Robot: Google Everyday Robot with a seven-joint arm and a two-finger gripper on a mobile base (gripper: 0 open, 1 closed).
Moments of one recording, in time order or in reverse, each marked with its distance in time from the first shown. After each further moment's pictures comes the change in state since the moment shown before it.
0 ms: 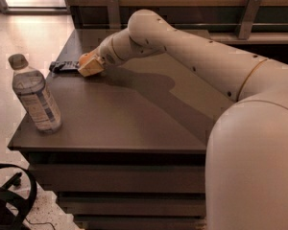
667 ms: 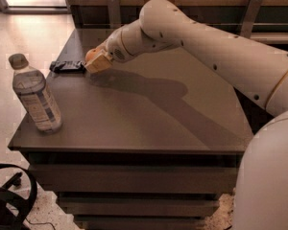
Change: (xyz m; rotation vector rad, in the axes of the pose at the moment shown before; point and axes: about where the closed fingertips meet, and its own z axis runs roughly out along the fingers) arm -0.013 0.008 -0.051 0.023 -0.009 -0.037
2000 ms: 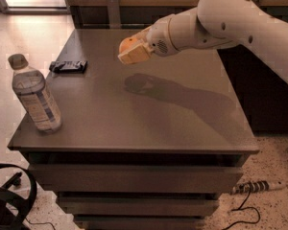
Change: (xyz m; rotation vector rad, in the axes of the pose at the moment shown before) arm 0.020 -0.013 -0.129 0.098 -0.048 0.050
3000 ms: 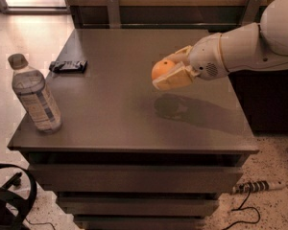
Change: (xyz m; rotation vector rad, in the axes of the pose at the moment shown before) arm 0.059 0.058 -0.107 -0.106 0.050 0.004
